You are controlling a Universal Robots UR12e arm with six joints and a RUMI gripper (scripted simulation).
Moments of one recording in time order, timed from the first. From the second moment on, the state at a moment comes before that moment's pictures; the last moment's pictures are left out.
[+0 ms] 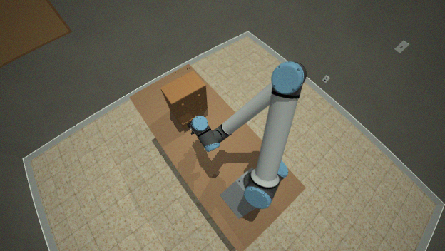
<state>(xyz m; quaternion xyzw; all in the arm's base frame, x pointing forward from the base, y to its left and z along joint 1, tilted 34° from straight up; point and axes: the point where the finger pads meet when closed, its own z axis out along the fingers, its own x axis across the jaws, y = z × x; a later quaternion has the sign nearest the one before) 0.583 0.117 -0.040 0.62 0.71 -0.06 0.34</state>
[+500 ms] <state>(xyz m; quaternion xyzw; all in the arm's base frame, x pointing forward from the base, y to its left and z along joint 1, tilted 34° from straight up) 0.582 0.117 -0.040 0.59 0.71 -0.01 0.38</state>
